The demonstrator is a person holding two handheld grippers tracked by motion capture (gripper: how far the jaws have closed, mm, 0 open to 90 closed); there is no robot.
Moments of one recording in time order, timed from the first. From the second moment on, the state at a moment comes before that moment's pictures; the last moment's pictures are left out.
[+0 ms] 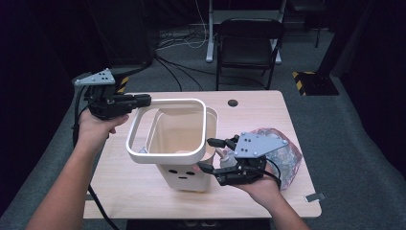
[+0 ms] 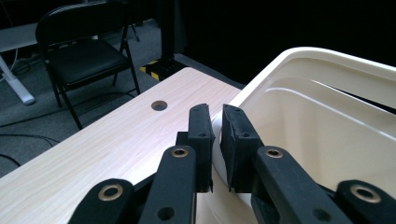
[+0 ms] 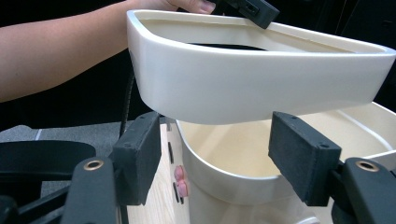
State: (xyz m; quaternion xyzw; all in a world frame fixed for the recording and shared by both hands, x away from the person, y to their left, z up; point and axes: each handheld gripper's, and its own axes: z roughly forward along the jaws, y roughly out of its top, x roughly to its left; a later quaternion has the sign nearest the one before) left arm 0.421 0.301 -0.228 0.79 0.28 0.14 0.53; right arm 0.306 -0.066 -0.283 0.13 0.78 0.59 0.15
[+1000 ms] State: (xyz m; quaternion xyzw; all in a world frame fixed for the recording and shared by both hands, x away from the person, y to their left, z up) left arm 0.408 0.317 -0.237 0.79 0.29 0.15 0.51; right arm 0.305 -0.048 -0.288 0.12 0.78 0.59 0.14
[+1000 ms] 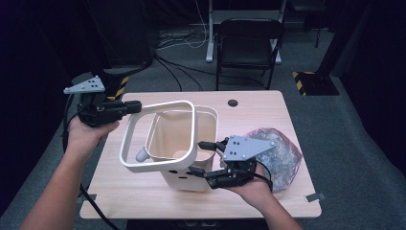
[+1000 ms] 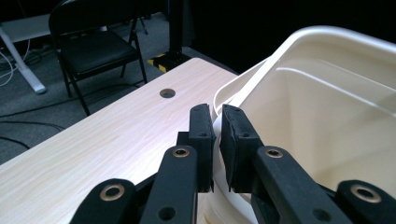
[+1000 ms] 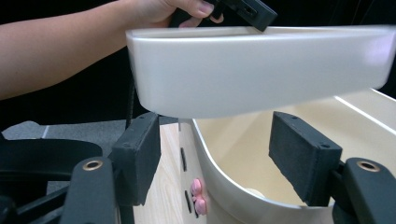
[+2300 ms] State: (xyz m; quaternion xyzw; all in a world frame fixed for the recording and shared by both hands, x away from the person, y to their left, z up) left arm 0.413 0.303 -0.258 0.79 0.29 0.16 0.51; right arm 0.307 -0.052 -0.292 0.13 0.78 0.60 0.14
